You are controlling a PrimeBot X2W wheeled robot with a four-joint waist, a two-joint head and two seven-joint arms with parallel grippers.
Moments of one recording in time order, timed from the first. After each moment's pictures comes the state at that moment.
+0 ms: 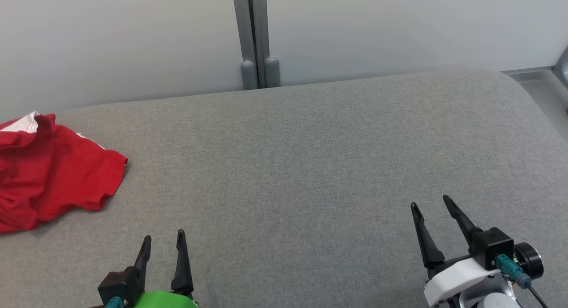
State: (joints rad) left arm 0.04 0.05 -0.13 0.28 -0.33 -0.03 -0.26; right arm -0.03 -0.05 0.03 0.21 0.05 0.13 -0.26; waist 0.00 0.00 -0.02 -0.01
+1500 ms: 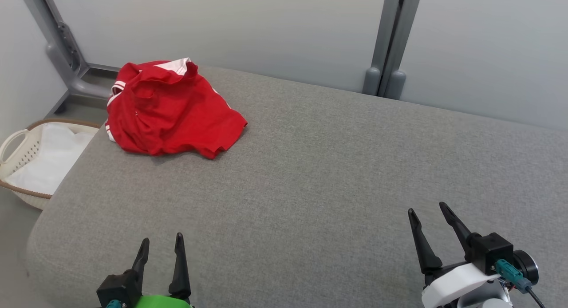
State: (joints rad) left arm 0.05 0.05 -0.11 0.29 -0.30 -0.05 -0.26; right arm -0.01 -0.05 0.05 0.22 0.11 0.13 -0.26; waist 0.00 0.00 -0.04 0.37
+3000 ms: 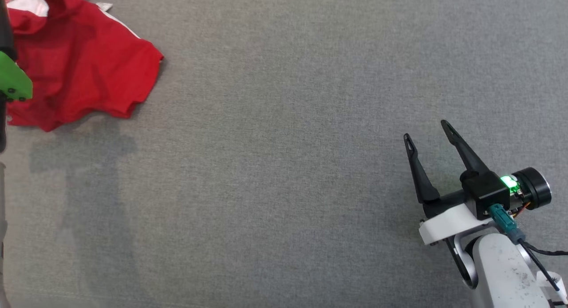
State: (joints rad) left arm -0.90 0.43 -0.10 0.69 -0.40 -0.13 -0.06; right arm -0.22 -0.05 0.03 0.10 -0.13 0.13 -0.26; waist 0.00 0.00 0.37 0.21
